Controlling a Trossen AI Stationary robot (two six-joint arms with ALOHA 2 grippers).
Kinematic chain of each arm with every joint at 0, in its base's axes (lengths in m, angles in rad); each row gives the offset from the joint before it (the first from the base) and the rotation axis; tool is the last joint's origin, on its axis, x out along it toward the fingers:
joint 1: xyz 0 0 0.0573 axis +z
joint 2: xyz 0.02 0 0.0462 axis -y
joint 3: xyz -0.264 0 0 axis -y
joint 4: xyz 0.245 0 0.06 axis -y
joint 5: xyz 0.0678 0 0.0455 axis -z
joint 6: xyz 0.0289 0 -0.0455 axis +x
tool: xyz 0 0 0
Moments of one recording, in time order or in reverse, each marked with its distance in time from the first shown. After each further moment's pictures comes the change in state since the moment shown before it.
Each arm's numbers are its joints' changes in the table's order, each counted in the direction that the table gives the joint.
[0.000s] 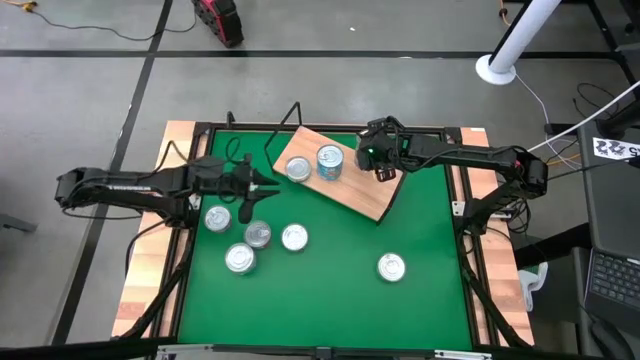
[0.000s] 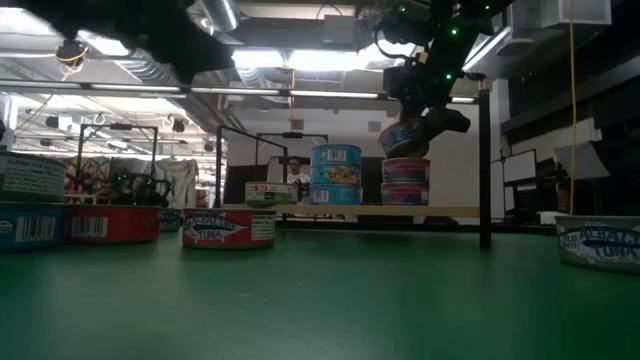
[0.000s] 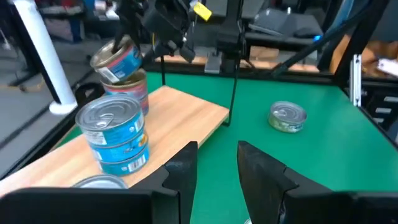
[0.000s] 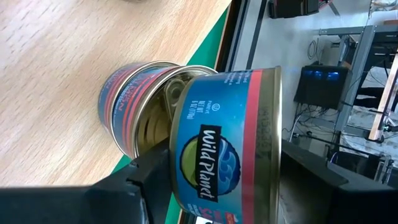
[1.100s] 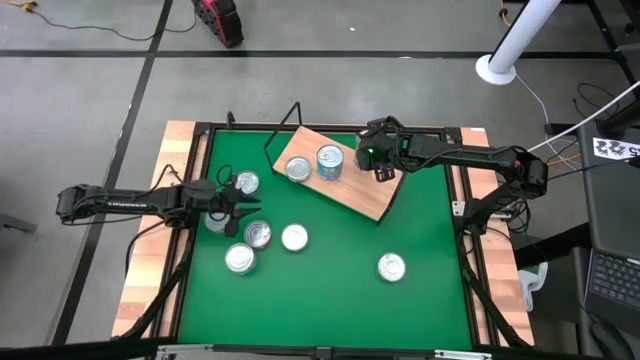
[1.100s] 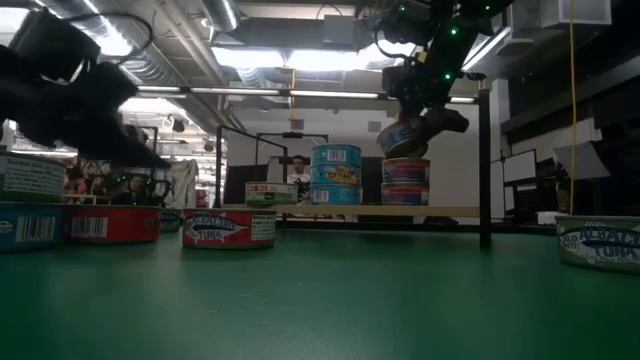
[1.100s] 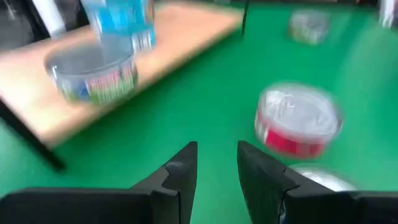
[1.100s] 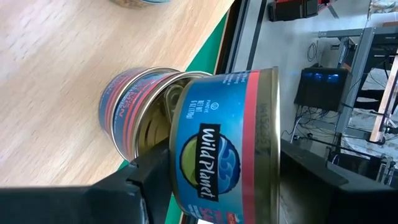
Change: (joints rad) left arm 0.001 0.391 -0.495 -0.029 -0.030 0.018; right arm 0.000 -0.002 -0.002 0.018 -0.008 0.000
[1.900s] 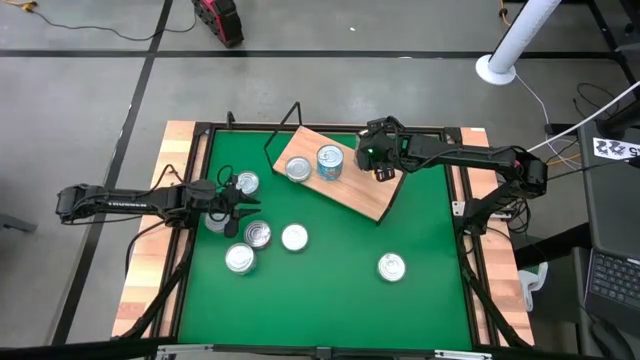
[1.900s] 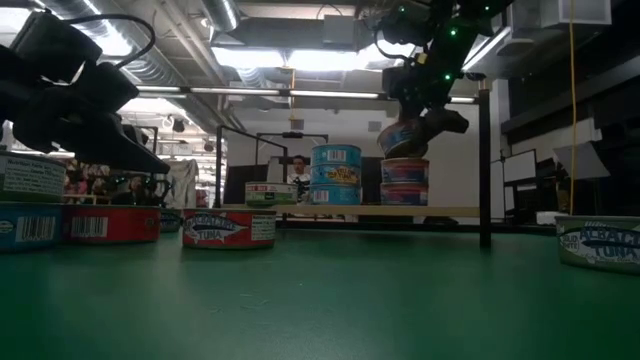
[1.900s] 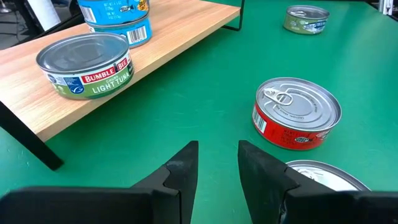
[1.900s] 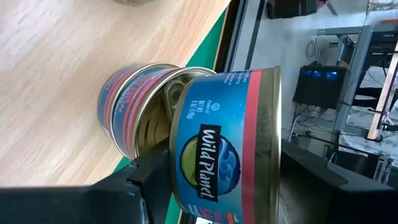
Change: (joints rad) left arm 0.000 -0.015 0.001 -0.004 0.014 0.012; right arm 0.000 0.000 0.000 -0.002 0.012 0.001
